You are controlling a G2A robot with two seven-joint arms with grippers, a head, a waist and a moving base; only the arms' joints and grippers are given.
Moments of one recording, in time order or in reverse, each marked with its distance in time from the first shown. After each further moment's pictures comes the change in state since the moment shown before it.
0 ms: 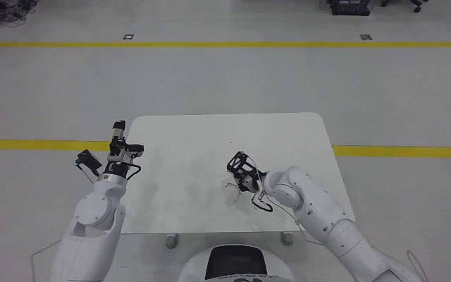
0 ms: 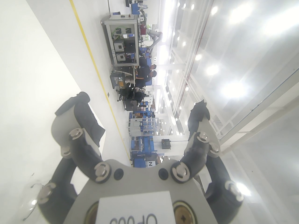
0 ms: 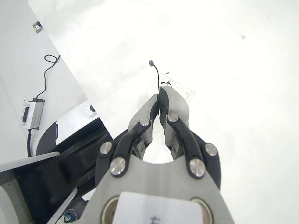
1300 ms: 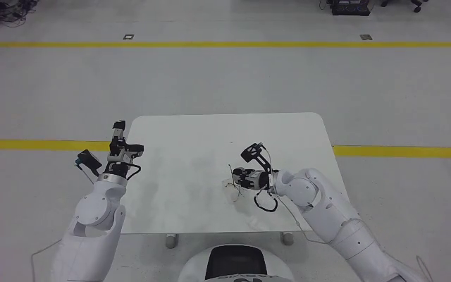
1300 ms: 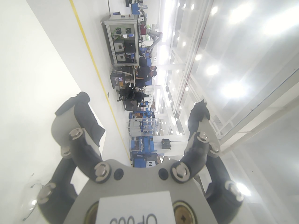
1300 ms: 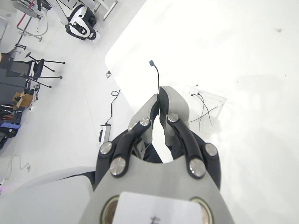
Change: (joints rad) left arm 0.000 0.000 0.000 0.000 0.000 0.000 0.000; right arm -0.042 0.044 0.082 0.002 0.455 0.000 -0.046
